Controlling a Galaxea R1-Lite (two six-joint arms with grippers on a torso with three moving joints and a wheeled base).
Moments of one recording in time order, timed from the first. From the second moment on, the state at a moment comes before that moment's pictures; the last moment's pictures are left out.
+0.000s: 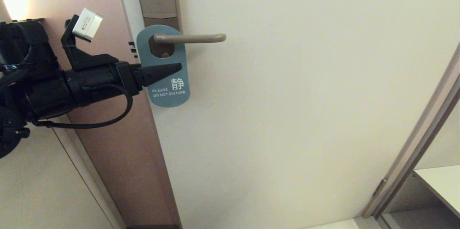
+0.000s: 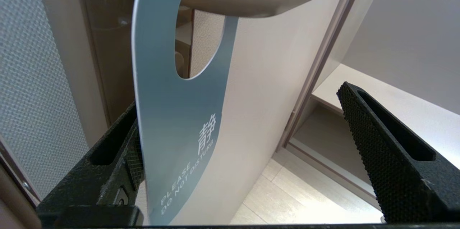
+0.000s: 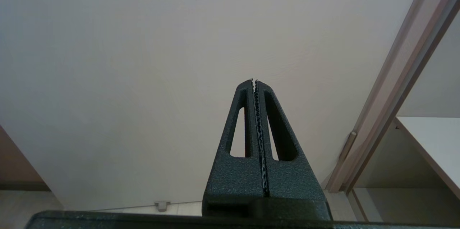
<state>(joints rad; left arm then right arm) -0.20 1.57 -0.94 -0.62 -0.67 -0.20 0.00 0.00 0.00 0.00 0.00 0.01</state>
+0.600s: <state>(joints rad) -0.20 1.61 -1.00 -0.62 -0.67 -0.20 0.00 0.00 0.00 0.00 0.00 0.01</state>
